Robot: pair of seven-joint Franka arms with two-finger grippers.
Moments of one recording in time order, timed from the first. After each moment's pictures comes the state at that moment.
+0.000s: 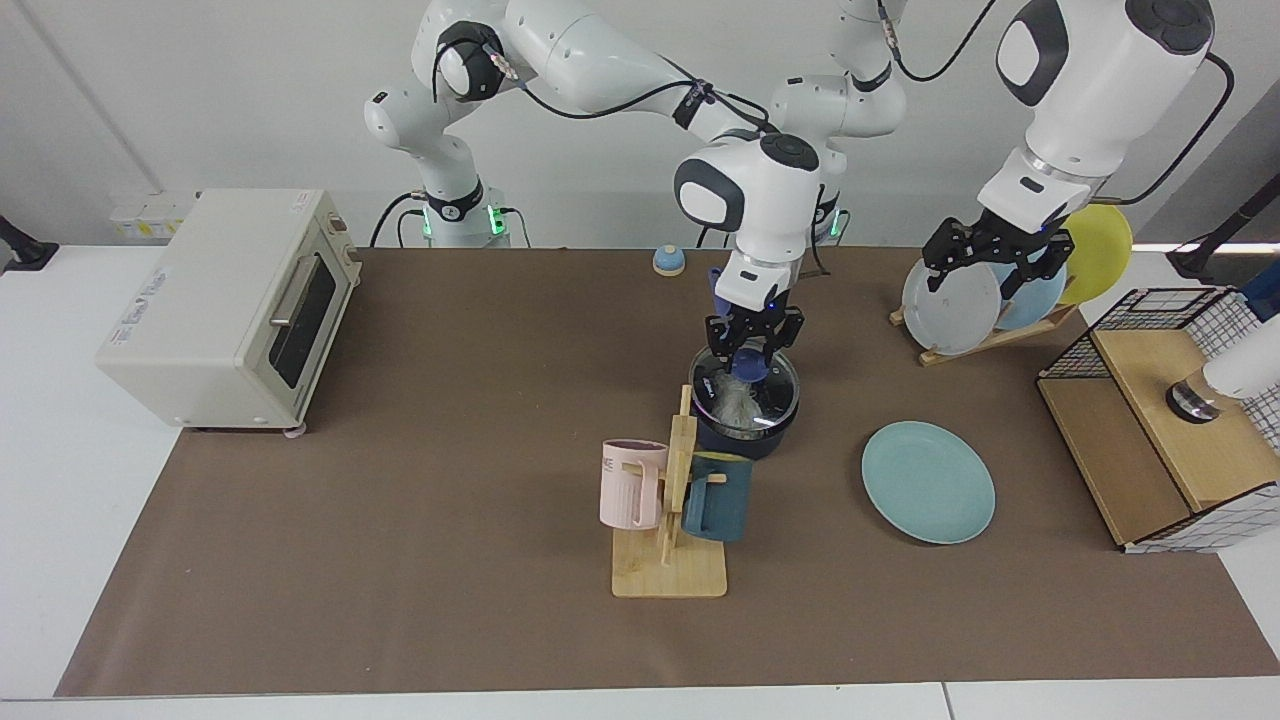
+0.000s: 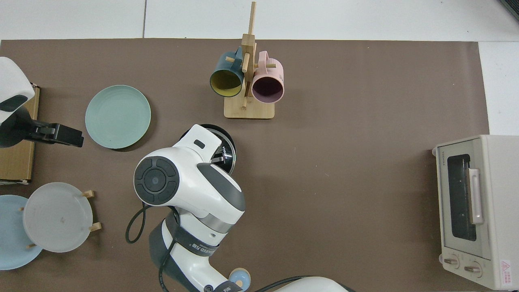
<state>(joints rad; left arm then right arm) -0.10 0.03 0.08 -1.58 -0.02 1.60 0.15 0.84 0.66 -0.05 -1.21 -0.13 1.99 0.70</state>
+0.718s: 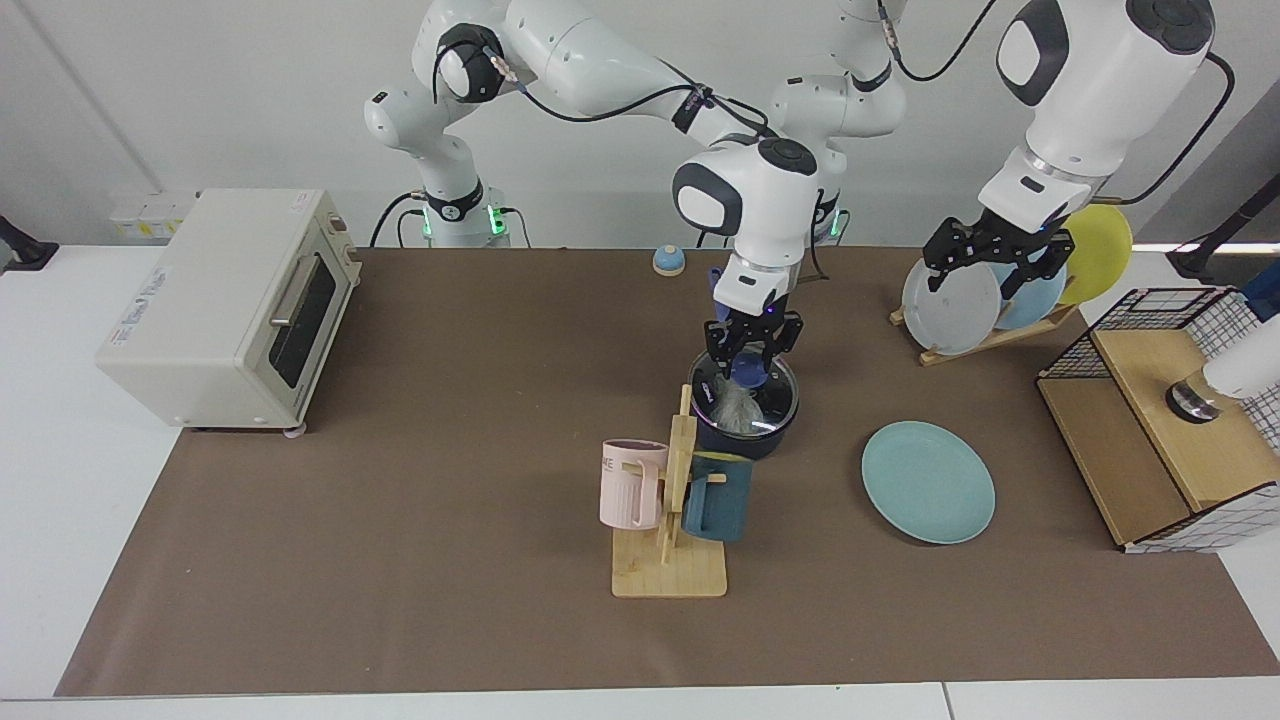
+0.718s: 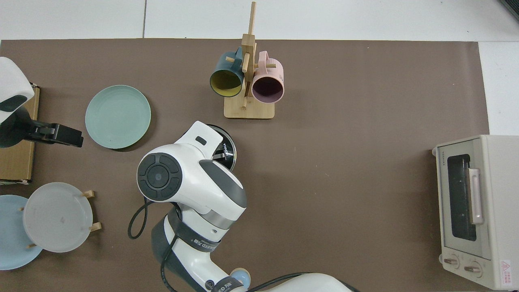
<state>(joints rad) -0.10 0.03 0.08 -1.58 -0.02 1.60 0.15 0.83 0.67 -0.06 -1.20 -0.13 2.00 0.68</state>
